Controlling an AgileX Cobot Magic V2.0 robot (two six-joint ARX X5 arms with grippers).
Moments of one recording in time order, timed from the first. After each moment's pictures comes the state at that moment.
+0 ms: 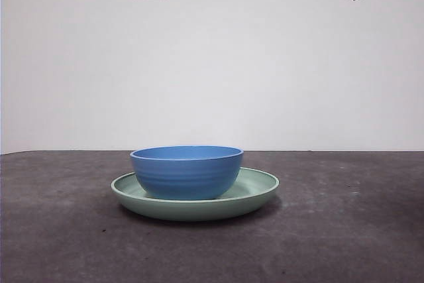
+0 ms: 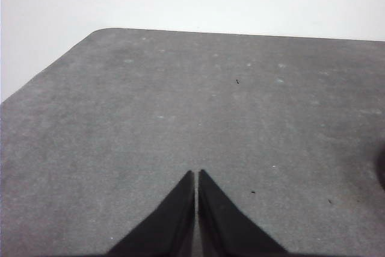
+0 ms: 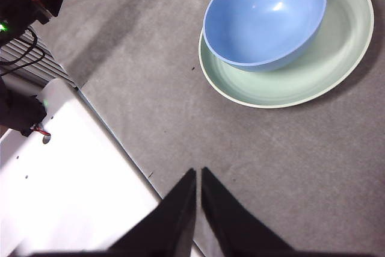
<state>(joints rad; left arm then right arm) -0.04 0.00 0.03 -0.18 -0.07 -0.04 0.52 0.87 0.88 -0.81 -0.52 0.13</state>
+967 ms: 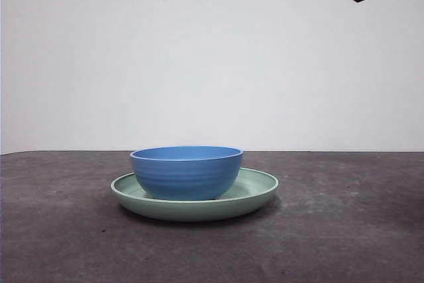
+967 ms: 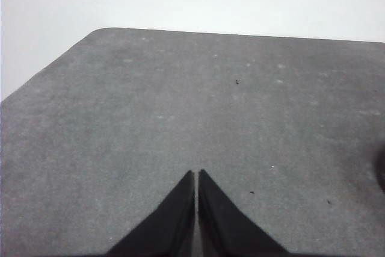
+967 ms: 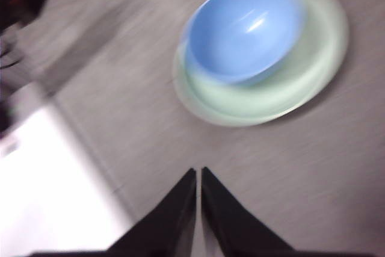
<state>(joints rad) -0.04 0.00 0.03 -0.18 -0.07 -0.05 0.47 0.84 0.88 -0.77 -0.45 0.06</state>
